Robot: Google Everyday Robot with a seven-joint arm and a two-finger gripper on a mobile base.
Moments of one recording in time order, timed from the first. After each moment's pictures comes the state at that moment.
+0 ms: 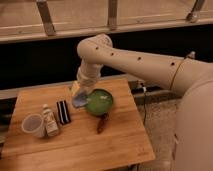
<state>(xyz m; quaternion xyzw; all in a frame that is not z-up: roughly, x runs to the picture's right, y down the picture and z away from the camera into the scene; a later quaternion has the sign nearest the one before) -0.104 0.017 0.684 -0.35 0.05 0.52 0.78</state>
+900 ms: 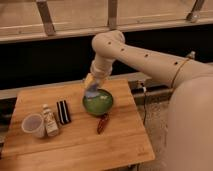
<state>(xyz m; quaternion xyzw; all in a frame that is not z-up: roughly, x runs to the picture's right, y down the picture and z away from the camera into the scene) -0.037 -0.017 0.749 -0.33 0.08 0.57 0.75</state>
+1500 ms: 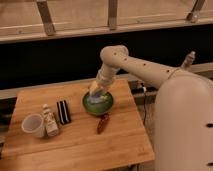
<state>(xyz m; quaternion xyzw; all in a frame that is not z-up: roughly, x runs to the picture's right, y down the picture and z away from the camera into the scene) -0.032 0.021 0.809 -0.37 0.09 0.58 0.72</state>
